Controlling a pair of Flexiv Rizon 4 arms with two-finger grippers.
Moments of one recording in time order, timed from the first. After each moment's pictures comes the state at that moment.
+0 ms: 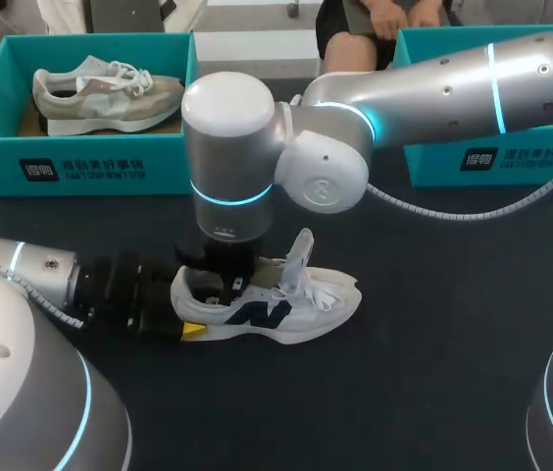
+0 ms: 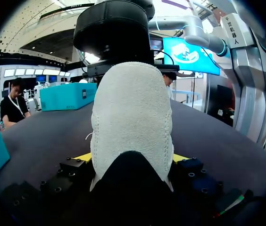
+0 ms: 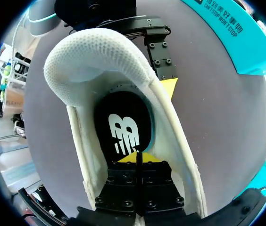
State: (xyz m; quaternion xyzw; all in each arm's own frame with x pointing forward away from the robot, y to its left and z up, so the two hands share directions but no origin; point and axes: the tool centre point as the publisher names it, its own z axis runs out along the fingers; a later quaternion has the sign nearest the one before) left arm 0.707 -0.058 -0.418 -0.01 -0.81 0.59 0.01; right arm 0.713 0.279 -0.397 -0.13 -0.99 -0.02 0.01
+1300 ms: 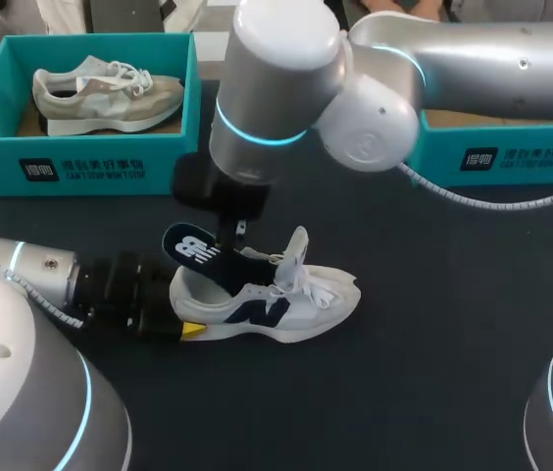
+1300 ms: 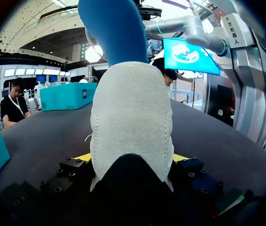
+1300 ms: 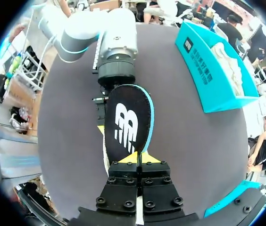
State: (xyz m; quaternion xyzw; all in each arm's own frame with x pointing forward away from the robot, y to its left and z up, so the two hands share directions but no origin) left arm 0.708 -0.057 -0.418 -0.01 -0.81 0.59 0.01; right arm 0.740 0.297 -0.285 -0.06 -0.99 -0.13 -0.03
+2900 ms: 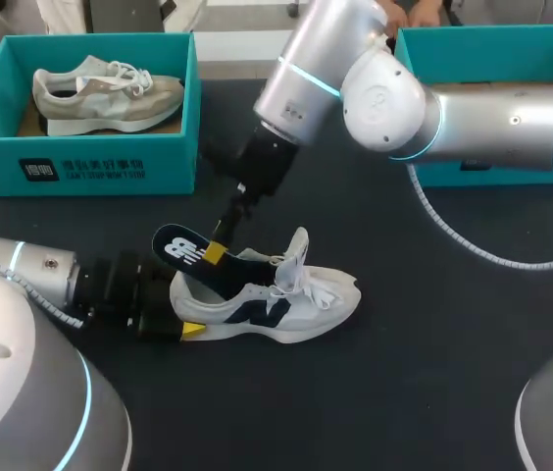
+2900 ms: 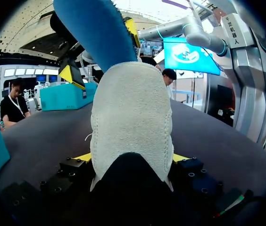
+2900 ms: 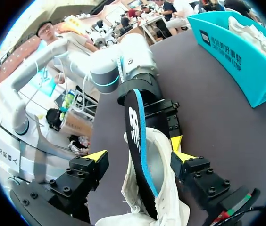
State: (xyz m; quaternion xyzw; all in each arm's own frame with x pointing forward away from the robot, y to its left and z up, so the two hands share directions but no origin) left arm 0.708 -0.058 -0.418 -0.01 -0.81 0.59 0.01; right arm 0.736 0.315 -0.304 -0.09 -0.92 -0.26 0.29
